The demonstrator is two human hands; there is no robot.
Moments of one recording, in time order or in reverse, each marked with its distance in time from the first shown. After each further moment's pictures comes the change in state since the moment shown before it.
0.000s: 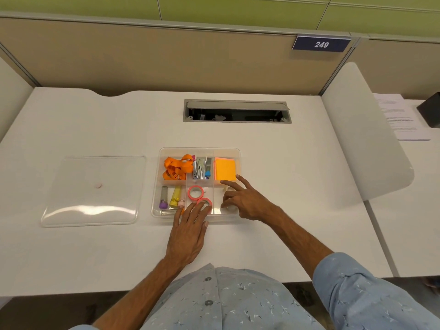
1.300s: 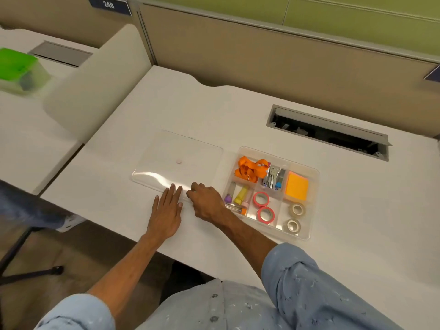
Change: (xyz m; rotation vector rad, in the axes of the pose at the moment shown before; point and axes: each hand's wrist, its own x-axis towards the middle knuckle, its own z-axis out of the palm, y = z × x) left_hand -0.096 -0.174 -0.078 -0.038 -0.017 -0.654; right_hand 0.190 -0.235 -0.041 0.051 0.133 -0.232
